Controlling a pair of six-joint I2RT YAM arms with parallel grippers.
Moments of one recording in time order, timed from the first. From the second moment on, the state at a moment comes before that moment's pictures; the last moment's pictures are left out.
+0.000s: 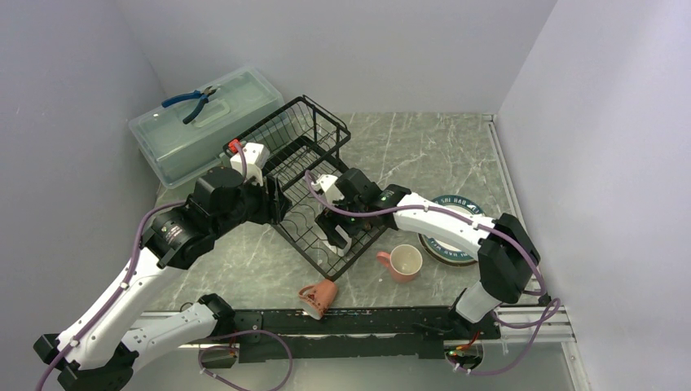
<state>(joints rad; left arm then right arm) -0.68 0.87 1.16 -0.77 -0.13 -0.38 0.88 1.58 1.17 -0.50 -0.17 -0.03</state>
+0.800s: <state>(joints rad) -0.68 0.87 1.17 -0.77 -0.13 -0.38 0.88 1.44 1.22 -0.52 -0.09 -0.01</state>
